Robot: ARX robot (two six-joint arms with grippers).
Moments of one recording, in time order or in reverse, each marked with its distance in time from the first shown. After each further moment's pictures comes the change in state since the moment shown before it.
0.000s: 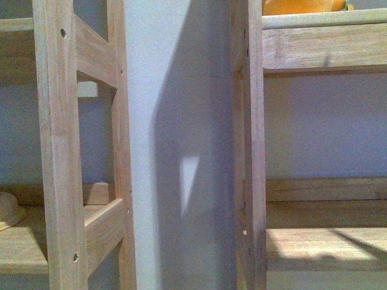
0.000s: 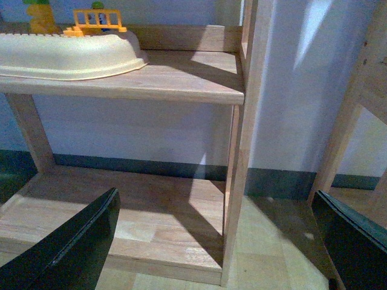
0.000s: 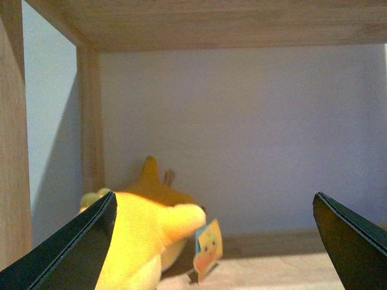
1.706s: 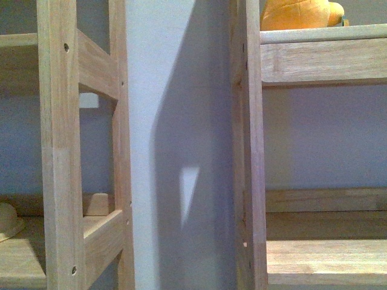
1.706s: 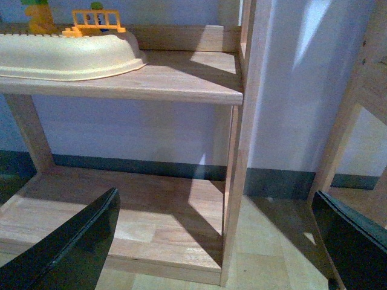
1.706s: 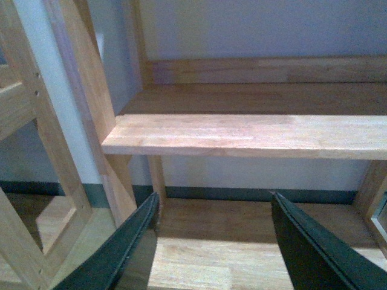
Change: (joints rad) left arm 0.000 0.000 0.000 0.000 0.000 0.000; right arm -0.021 -0.931 -1.179 -0.330 -0.178 0.060
